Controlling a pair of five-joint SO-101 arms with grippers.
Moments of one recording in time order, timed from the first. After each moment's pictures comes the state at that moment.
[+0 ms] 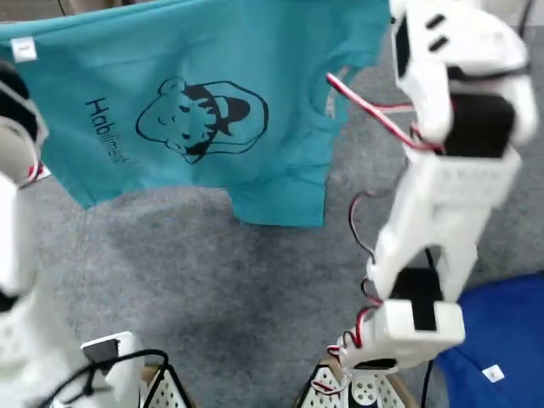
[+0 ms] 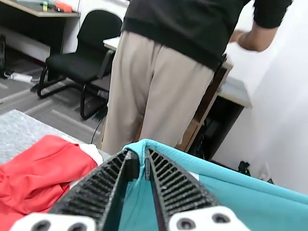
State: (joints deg) left arm -20.2 -42.3 -10.4 61.6 8.2; right arm -1.3 4.2 -61.3 57.4 -24.5
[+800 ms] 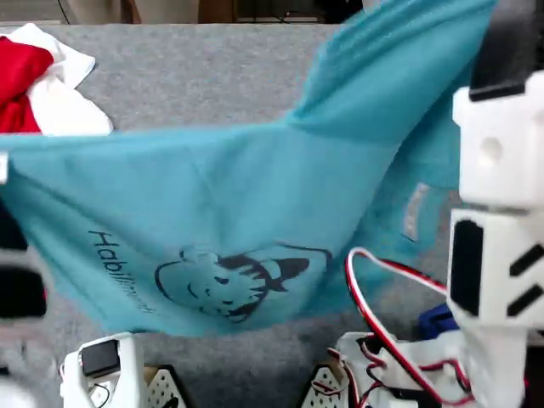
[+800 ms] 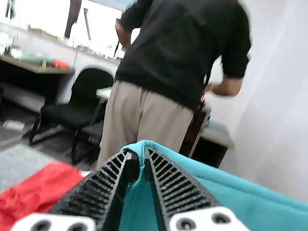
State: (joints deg) left arm -20.8 -64.5 -6.9 72.1 8.2; right arm -1.2 -20.8 -63.3 65.2 -29.4
